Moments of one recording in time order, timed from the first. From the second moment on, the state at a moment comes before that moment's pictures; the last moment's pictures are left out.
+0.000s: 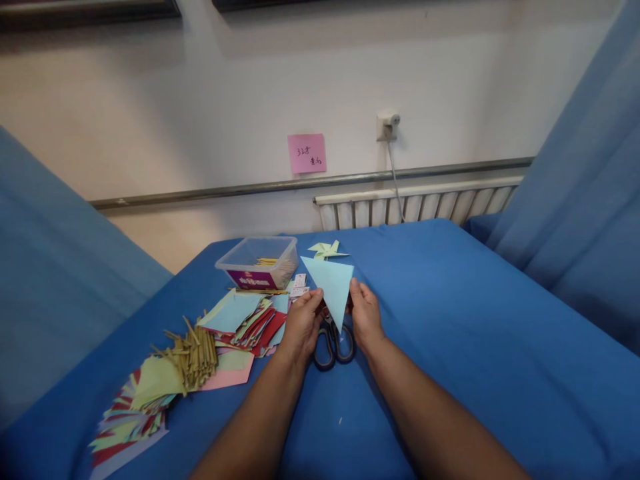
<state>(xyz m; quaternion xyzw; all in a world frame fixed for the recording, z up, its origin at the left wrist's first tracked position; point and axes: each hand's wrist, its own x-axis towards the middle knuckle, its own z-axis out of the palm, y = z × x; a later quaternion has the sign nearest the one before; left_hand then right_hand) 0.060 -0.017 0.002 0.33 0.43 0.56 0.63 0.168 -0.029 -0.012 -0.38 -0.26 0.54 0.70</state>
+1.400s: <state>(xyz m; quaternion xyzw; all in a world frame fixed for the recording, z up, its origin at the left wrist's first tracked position) 0.064 -0.020 0.005 0.36 0.39 0.54 0.66 0.176 -0.027 -0.011 -0.43 -0.35 0.42 0.71</state>
